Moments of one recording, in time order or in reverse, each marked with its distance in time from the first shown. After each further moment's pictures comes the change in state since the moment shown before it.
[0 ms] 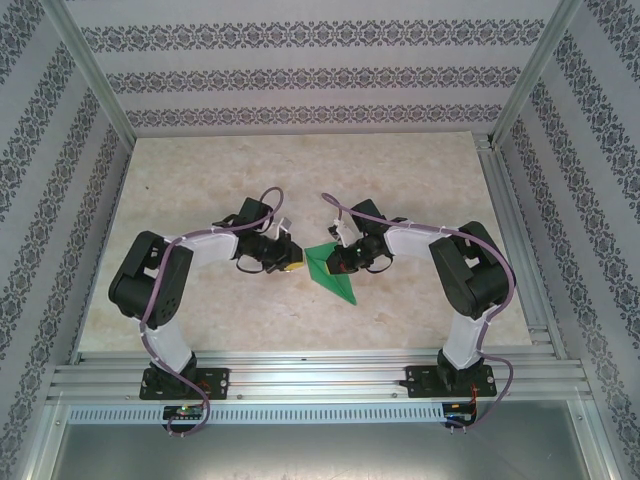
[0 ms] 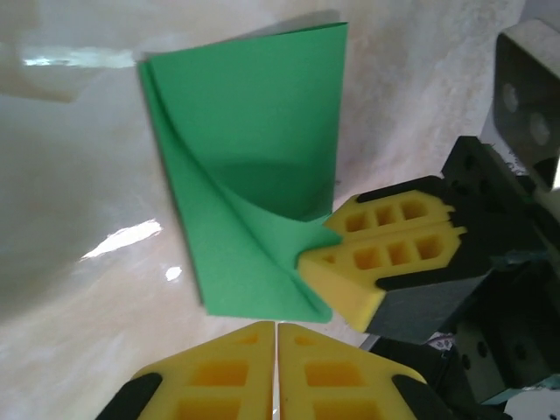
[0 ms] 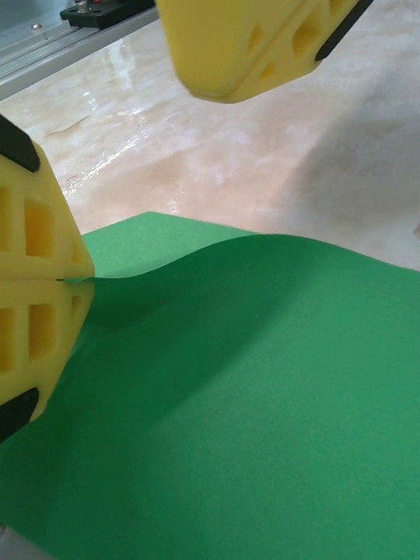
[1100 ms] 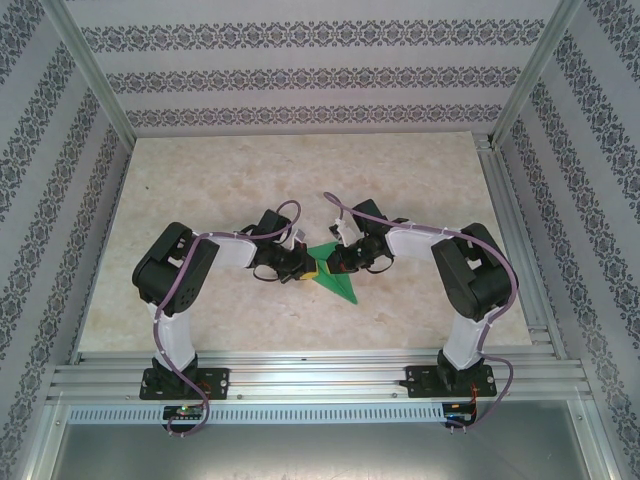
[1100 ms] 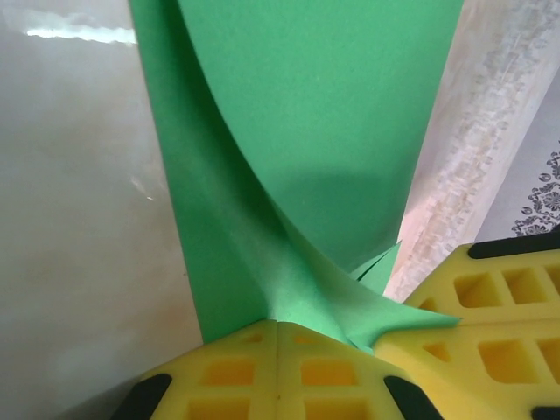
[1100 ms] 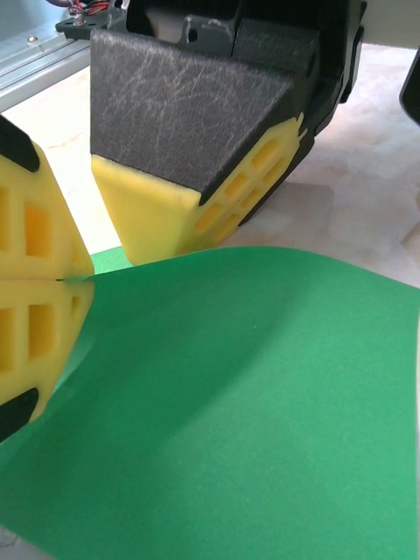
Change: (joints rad) left arm -0.075 0.136 -0.002 0.105 -0.046 -0.091; right arm -0.001 -0.025 -0.004 0.003 -0.002 0.027
